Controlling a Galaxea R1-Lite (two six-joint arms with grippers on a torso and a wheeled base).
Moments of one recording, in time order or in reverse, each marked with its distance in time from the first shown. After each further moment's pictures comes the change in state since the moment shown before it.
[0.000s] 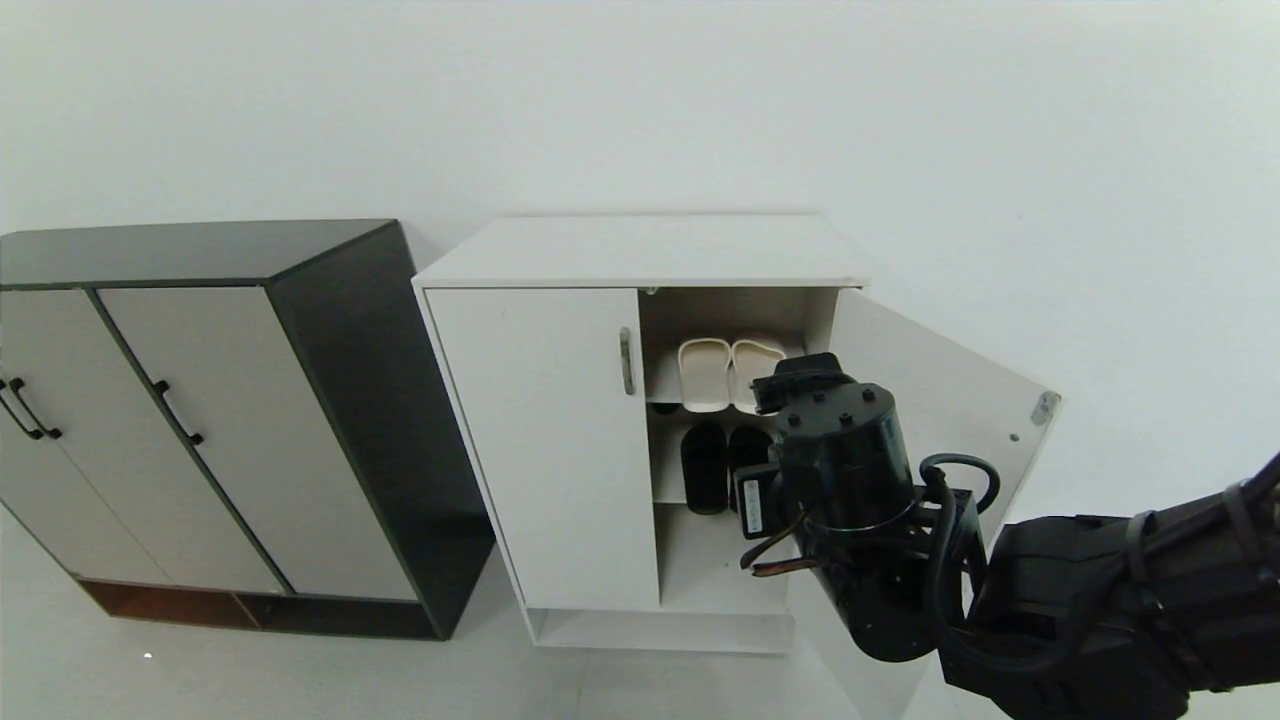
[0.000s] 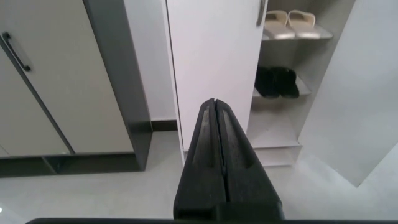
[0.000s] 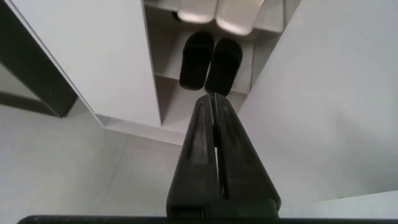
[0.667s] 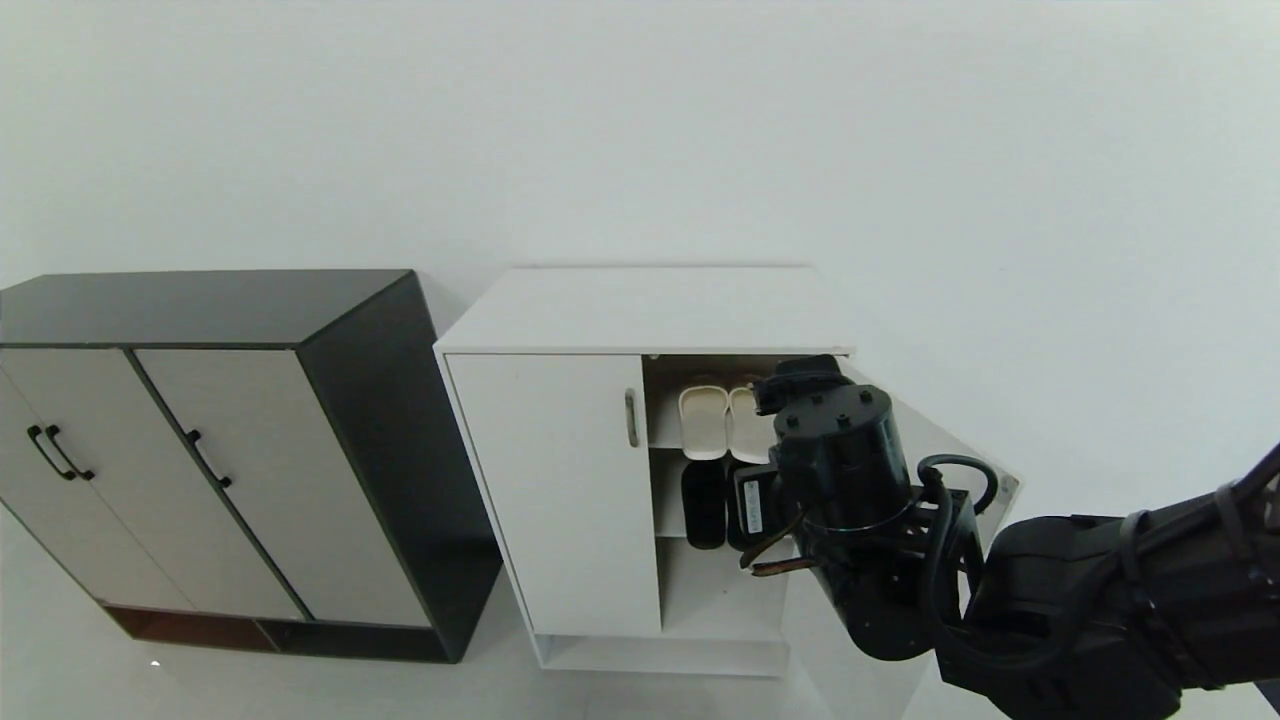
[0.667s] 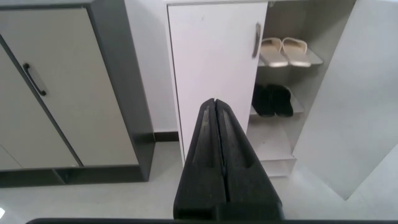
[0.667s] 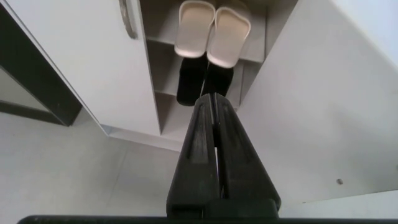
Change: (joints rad) left arm 0.000 0.000 0.000 0.000 0.000 0.000; right arm 0.000 0.006 0.000 -0.001 0.000 0.000
